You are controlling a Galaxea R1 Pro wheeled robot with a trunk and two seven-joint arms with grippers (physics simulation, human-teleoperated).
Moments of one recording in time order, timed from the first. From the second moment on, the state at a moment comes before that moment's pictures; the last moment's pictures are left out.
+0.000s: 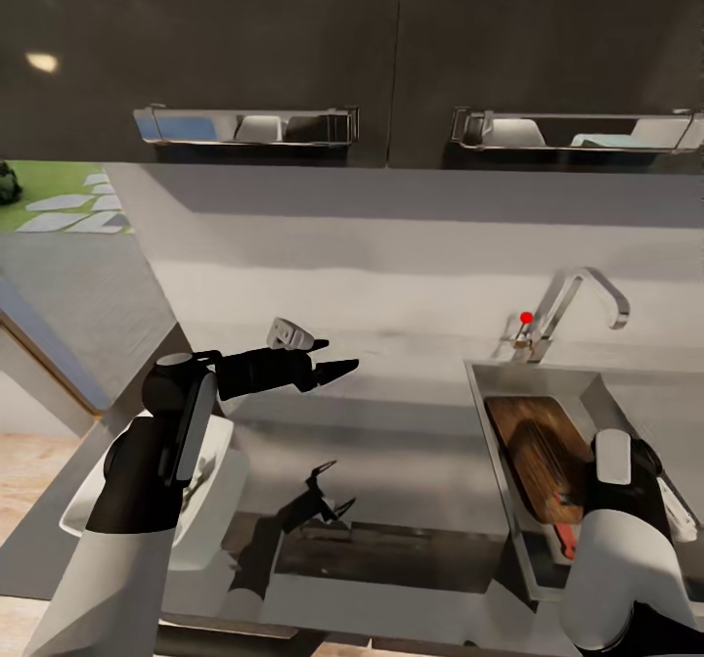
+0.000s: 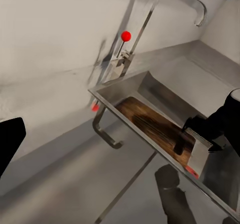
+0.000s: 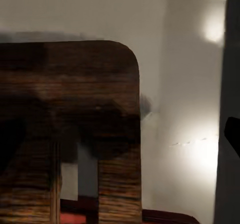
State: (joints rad) left arm -0.73 -0.05 -0.06 -1.57 0.02 0.85 -0.94; right arm -0.80 0.00 -0.84 -0.98 -0.52 0.46 -0.99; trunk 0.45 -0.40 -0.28
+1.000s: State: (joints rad) left arm -0.73 -0.05 -0.06 -1.56 0.02 0.85 -0.94; right arm -0.80 0.00 -0.44 -1.19 -0.52 0.96 -0.51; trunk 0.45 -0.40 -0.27
